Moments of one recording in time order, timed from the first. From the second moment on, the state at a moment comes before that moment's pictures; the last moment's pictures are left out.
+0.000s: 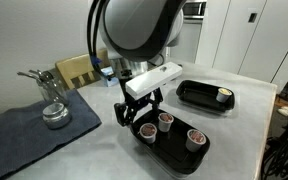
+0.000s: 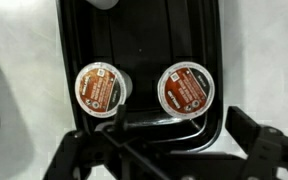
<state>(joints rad) 0.28 0.63 0.07 -1.78 0.00 2.20 0.49</state>
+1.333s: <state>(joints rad) 0.18 0.41 -0.10 -1.93 -0.03 2.21 0.69</state>
